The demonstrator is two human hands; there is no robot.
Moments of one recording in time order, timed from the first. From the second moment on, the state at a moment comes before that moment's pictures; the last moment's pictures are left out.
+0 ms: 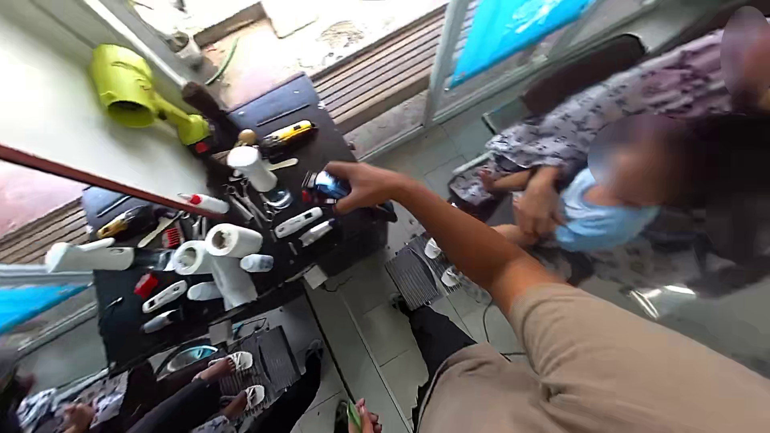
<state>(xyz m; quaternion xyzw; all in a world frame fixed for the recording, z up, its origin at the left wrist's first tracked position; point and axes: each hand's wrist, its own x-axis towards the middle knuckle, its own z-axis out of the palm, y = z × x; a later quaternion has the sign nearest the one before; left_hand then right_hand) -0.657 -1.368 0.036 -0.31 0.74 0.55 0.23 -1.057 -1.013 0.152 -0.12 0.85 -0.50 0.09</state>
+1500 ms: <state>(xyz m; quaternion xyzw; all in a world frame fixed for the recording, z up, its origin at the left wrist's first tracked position) -0.485 -0.646 0.050 0.07 0.45 0.86 0.23 -0.418 -0.424 0.213 -0.14 0.50 -0.83 0.19</state>
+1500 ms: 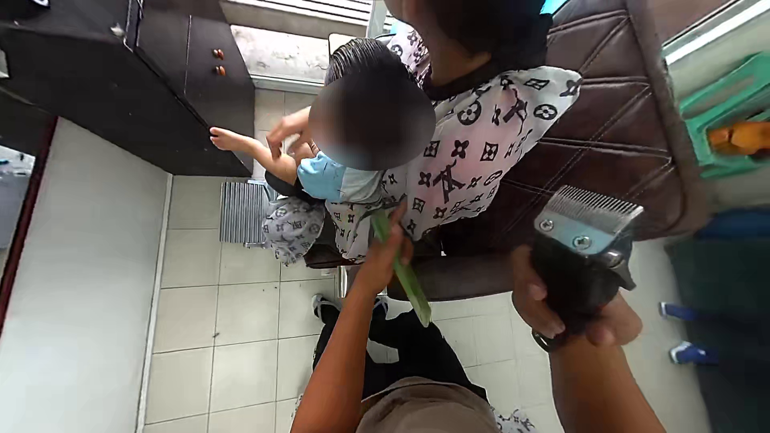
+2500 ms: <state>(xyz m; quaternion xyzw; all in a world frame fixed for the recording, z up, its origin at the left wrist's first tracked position) -0.560 -0.729 0.006 0.12 0.50 0.86 -0.01 -0.495 -0.387 0.154 -0.22 0.57 -0.77 0.19</state>
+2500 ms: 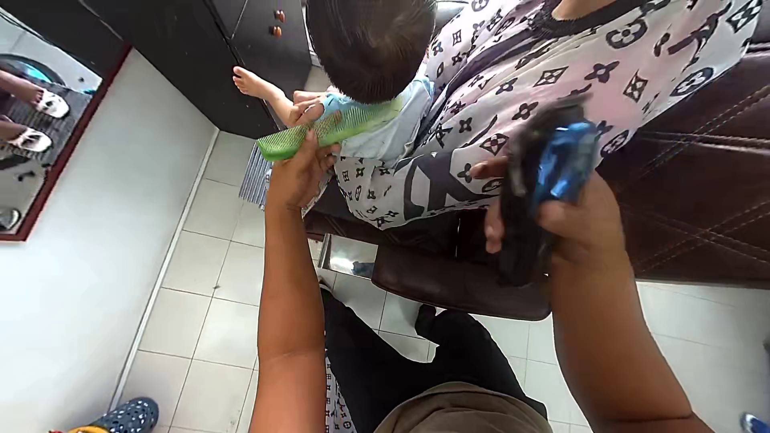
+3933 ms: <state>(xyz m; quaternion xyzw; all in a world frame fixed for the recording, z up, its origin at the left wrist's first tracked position) -0.582 -0.725 0.045 0.32 0.49 0.81 -0.07 -0.574 -0.457 0.152 -0.21 0.94 -0.27 0.07</state>
